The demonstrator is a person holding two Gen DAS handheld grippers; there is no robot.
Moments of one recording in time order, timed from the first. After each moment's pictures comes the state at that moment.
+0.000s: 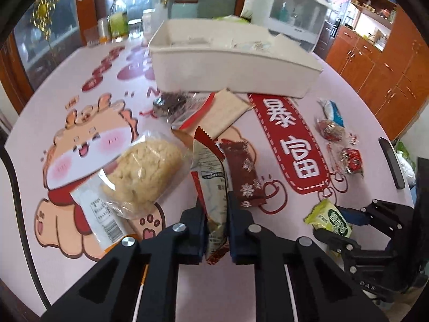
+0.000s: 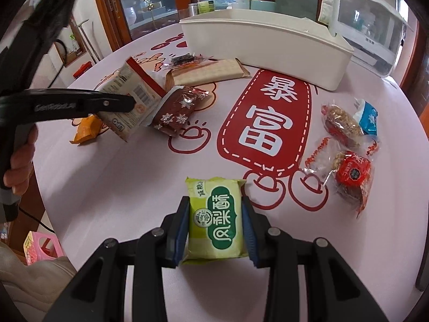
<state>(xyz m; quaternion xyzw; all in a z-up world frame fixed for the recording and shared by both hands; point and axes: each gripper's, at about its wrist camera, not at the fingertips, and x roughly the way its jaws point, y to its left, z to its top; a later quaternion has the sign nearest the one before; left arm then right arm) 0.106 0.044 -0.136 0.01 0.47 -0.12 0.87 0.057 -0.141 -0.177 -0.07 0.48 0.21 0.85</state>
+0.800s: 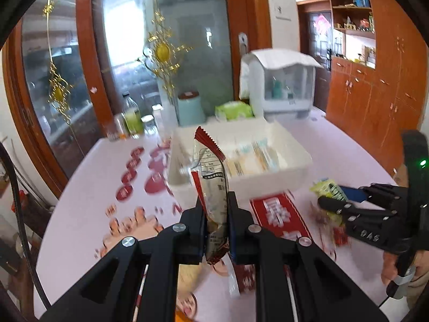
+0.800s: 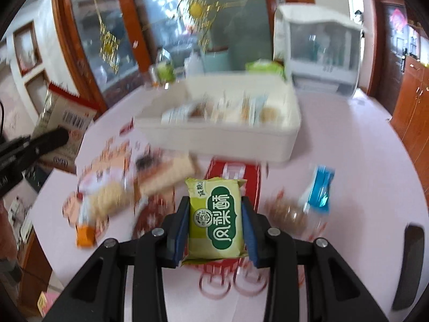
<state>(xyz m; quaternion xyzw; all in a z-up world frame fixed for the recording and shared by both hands) 0.128 0.013 0.010 0.07 0.30 -0.08 0.95 0.136 -0.180 -0.082 0.03 0.39 0.14 0.91</state>
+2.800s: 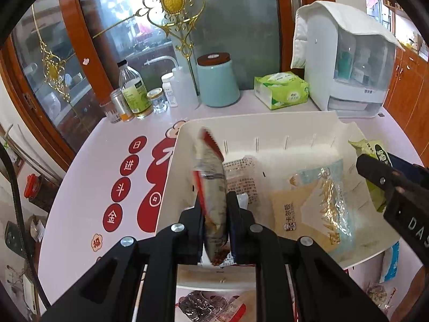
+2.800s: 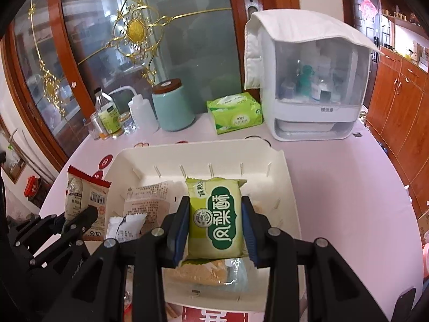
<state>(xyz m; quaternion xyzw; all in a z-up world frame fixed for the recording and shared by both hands) 0.366 -0.016 -0.057 0.08 0.42 0.02 0.91 0.349 -0.170 -0.054 0.07 0.40 0.04 0.92</state>
